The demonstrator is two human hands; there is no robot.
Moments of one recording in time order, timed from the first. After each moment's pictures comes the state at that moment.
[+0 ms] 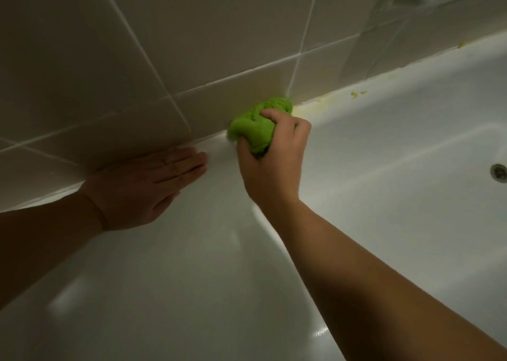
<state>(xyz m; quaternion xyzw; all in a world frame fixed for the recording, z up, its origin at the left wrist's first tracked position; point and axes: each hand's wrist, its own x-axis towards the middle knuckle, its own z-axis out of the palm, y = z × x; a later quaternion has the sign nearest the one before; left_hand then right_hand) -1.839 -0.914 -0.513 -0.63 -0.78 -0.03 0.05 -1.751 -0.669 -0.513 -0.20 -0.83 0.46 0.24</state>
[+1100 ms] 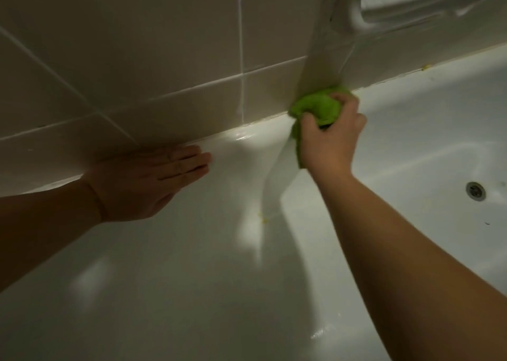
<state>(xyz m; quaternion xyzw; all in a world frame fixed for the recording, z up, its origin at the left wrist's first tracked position) -1.844 -0.836 -0.514 -0.65 -0.76 -0.01 0.06 -1.765 -0.515 -0.497 -0.34 -0.79 0.46 0.23</state>
